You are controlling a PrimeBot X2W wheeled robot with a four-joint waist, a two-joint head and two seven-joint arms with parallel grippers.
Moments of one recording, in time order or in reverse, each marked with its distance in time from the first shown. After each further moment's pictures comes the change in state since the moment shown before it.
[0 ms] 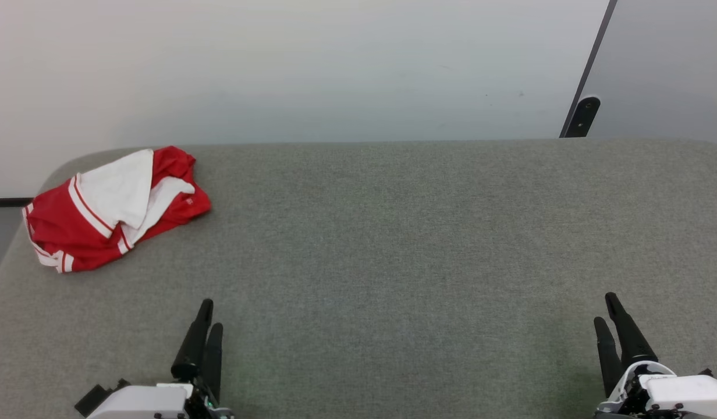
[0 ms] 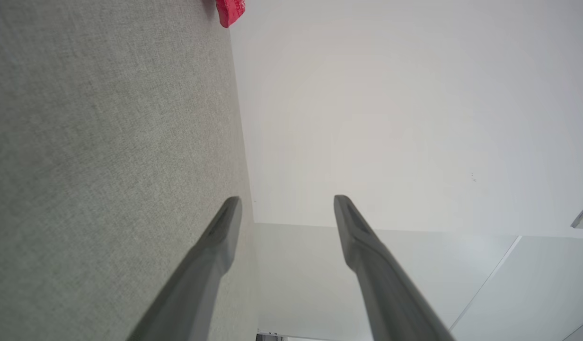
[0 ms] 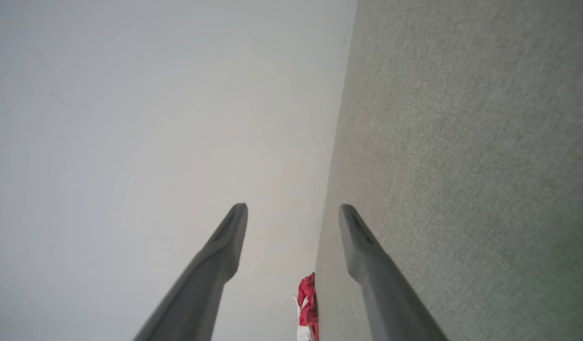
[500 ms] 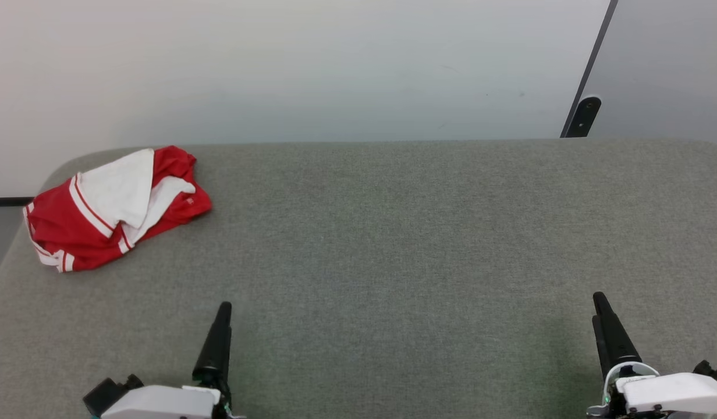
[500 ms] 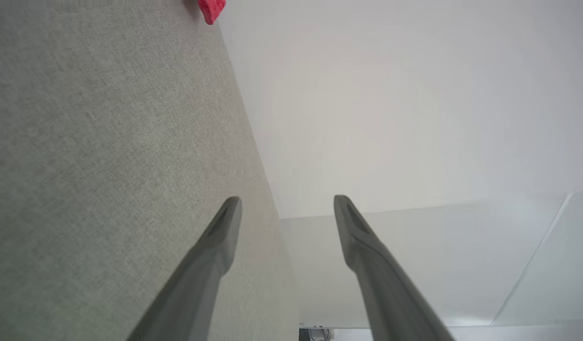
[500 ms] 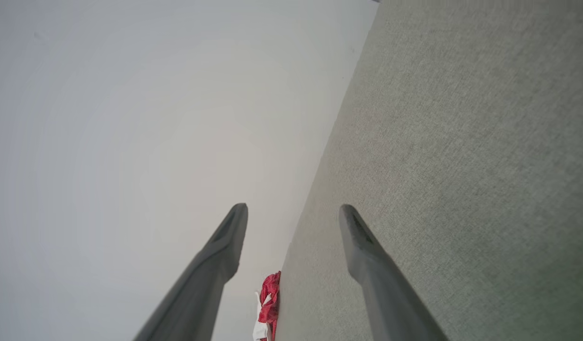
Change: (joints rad) left arm 0.028 0.001 -0.063 -0.060 0.166 0.025 -0.065; right arm 0.014 0.000 0.044 -0.030 -0.191 0.000 -0.065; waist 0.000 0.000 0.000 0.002
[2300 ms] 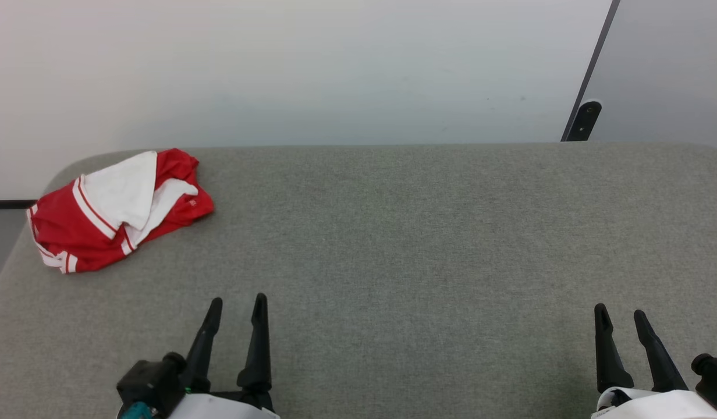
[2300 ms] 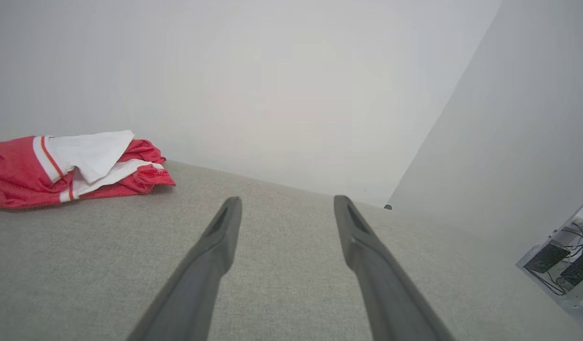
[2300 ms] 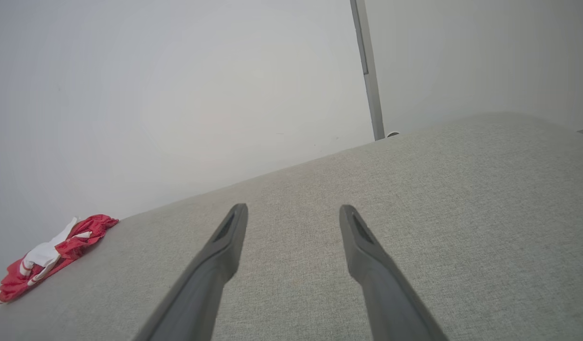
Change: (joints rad) left arm 0.086 0.032 -0.122 -0.242 1.050 0.098 -0.170; right arm 0.083 -0.001 -0.036 -0.114 -0.997 0.000 -0.170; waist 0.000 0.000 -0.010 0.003
